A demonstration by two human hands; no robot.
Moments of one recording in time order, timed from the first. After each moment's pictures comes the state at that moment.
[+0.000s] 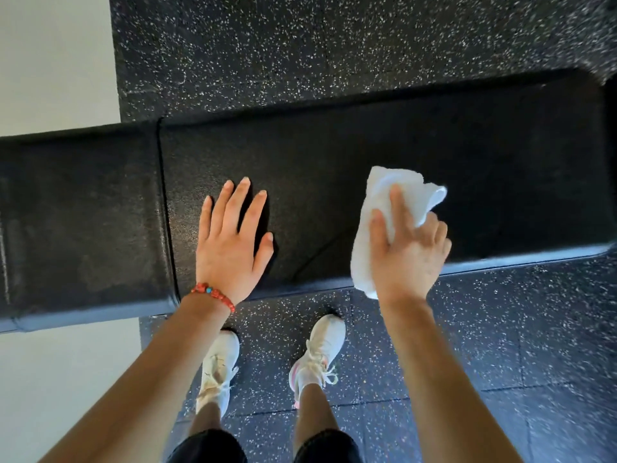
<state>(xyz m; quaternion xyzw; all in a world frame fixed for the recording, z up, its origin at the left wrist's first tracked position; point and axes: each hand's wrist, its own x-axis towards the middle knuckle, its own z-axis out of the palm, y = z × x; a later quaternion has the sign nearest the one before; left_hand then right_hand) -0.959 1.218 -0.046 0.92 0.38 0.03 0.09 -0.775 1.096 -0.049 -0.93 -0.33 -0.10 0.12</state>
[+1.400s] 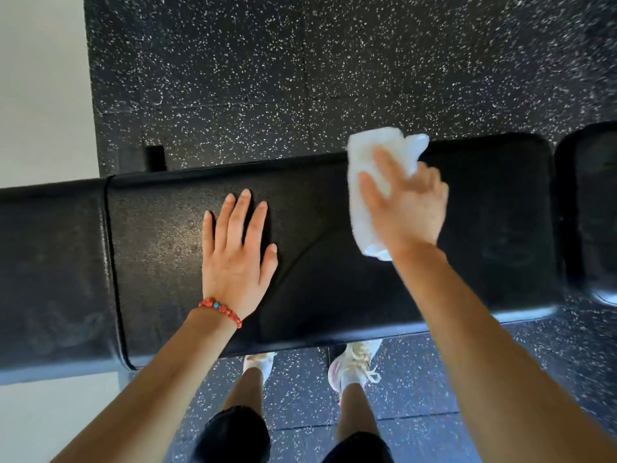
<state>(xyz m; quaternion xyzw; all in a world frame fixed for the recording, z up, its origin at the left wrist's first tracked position) -0.859 1.229 -0.043 0.91 0.41 0.03 0.10 -0.631 1.170 -0.040 -0.90 -0.43 -0.03 0.08</state>
